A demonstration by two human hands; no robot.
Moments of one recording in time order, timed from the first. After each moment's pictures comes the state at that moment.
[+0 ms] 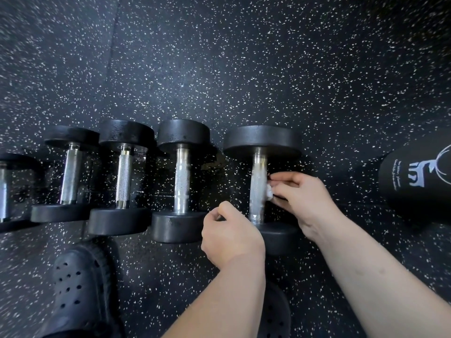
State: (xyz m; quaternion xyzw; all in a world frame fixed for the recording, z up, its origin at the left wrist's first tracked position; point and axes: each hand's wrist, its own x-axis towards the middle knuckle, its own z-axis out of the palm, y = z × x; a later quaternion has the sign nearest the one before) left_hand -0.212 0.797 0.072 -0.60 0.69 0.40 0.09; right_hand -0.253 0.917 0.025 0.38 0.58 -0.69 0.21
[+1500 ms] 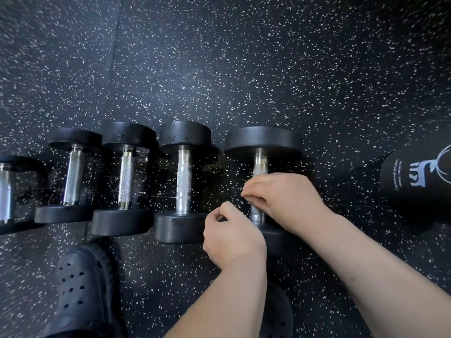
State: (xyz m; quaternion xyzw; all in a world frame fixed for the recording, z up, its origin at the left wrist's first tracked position) left_hand -0.212 0.797 0.073 -0.60 0.68 0.41 0.07; right_hand -0.260 0.908 0.034 -0.26 0.93 -0.23 0.07
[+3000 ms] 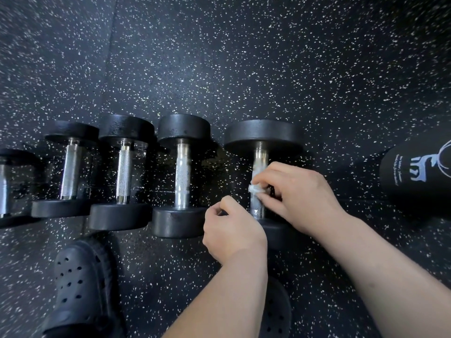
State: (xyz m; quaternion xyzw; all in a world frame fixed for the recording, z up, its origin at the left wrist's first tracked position) left_hand -0.212 0.799 0.076 -0.61 0.68 0.40 0.08; right_hand -0.250 0.926 0.050 -0.19 0.94 -0.27 0.08
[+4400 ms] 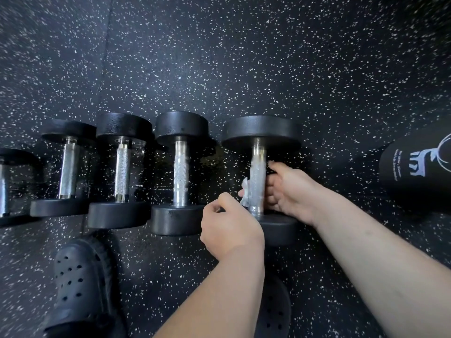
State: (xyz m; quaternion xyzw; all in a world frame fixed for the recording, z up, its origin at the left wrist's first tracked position) left_hand -0.212 0.797 0.075 -0.60 0.70 0.40 0.08; right_hand -0.272 0.910 0.016 0.33 0.50 -0.64 0.47
